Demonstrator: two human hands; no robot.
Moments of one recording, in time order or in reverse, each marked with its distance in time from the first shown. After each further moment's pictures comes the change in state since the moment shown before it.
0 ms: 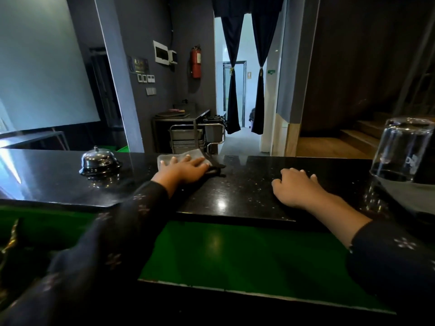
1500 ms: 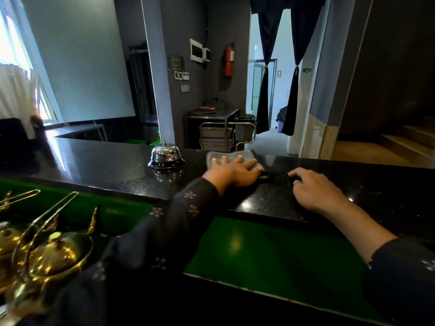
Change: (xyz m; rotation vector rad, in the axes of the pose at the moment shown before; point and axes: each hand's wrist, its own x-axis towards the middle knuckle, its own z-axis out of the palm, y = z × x) left_hand -0.020 -0.057 -0.015 0.048 -0.028 0.150; right_hand -0.014 -0.130 0.030 0.250 0.071 -0.132
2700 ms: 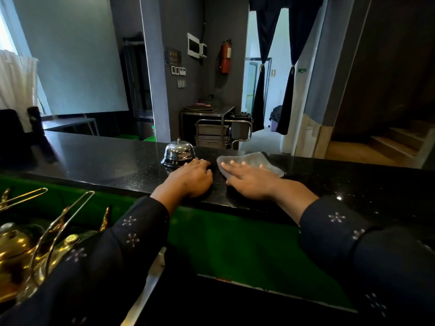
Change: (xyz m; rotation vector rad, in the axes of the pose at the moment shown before) left_hand -0.053 -0.121 0.001 -0.222 0.165 -0.061; right_hand 0.045 -0.117 0.072 -0.285 -0.293 -0.423
